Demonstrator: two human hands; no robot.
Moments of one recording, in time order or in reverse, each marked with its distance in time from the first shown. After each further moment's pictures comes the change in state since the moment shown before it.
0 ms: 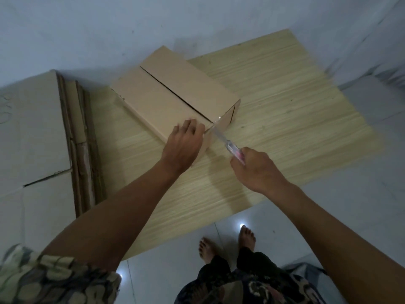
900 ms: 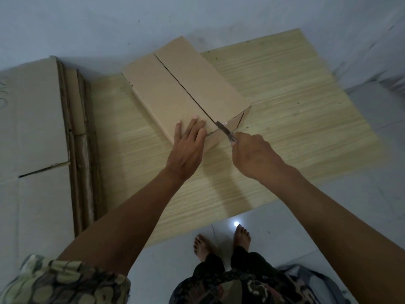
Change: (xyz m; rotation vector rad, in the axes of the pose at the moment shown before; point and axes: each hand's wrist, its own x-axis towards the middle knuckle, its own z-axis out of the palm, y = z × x) left_hand -0.020 0.013 0.009 -0.271 0.070 -0.117; right_hand 0.020 -0.046 -0.017 -0.166 -0.050 -0.009
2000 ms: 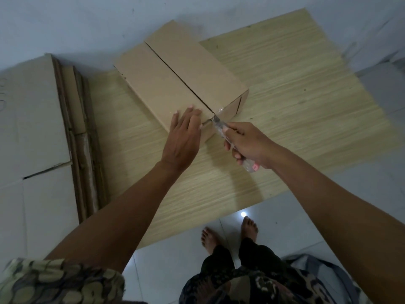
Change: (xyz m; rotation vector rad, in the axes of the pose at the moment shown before) left_hand 0.009 -0.009 -0.012 -0.046 -0.013 -0.066; right_hand 0.036 0.018 0.020 0.772 -0.216 -0.099
